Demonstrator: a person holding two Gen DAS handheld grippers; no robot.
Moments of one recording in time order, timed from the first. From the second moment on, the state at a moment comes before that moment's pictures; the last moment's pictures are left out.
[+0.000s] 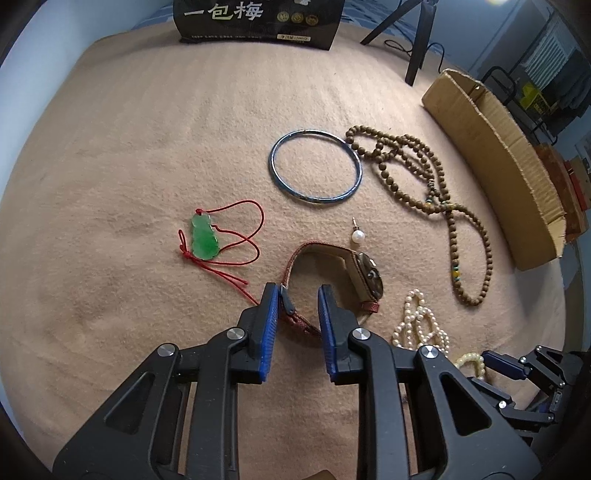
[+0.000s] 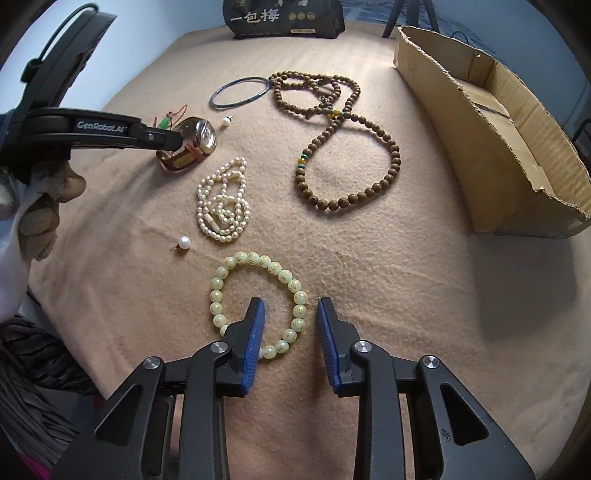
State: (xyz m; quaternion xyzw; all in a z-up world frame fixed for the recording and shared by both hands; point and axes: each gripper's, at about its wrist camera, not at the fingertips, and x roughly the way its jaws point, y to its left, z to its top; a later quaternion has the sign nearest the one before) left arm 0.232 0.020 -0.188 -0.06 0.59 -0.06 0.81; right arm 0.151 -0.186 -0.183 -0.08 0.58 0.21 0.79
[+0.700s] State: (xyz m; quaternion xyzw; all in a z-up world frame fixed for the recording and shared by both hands) left arm 0.229 0.011 -0.146 -0.05 0.53 -0.06 0.84; right arm 0.149 -0.175 -0.154 -0.11 0.52 0.24 0.81
